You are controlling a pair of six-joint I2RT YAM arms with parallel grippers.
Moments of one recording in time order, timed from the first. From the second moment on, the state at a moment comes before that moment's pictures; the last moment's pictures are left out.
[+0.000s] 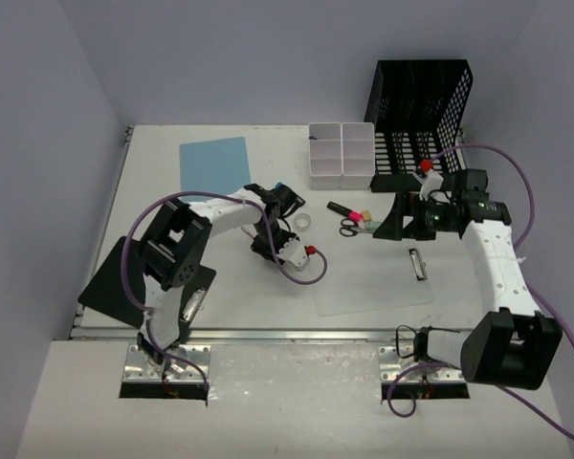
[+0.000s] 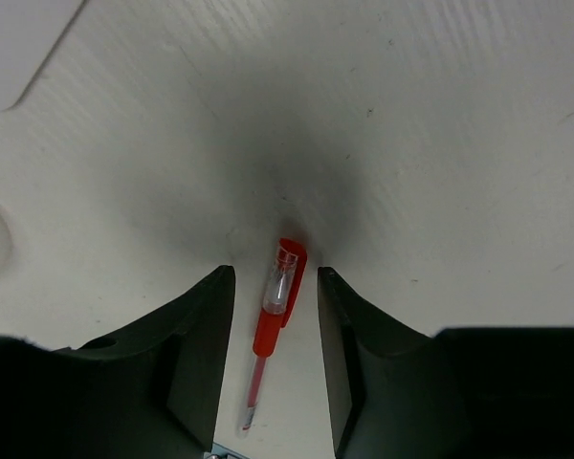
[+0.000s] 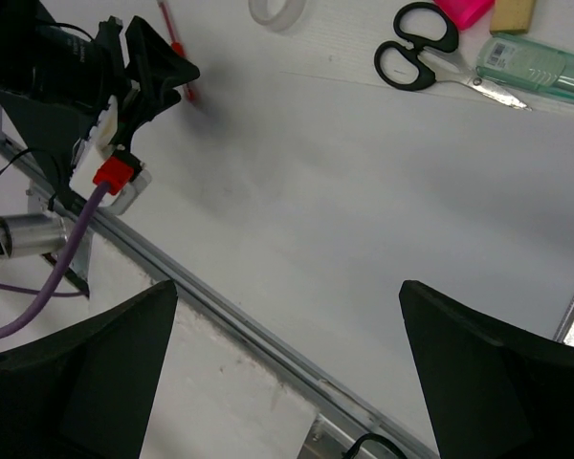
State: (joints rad) left arm -0.62 1.99 1.40 -0.92 0.27 1.51; right arm -0.15 1.22 0.99 -0.83 -0.74 -0.10
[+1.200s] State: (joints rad) left arm -0.52 1.74 1.61 0.03 0.59 0.39; right arm -0.15 1.22 0.97 -0.80 -0.75 -0.07
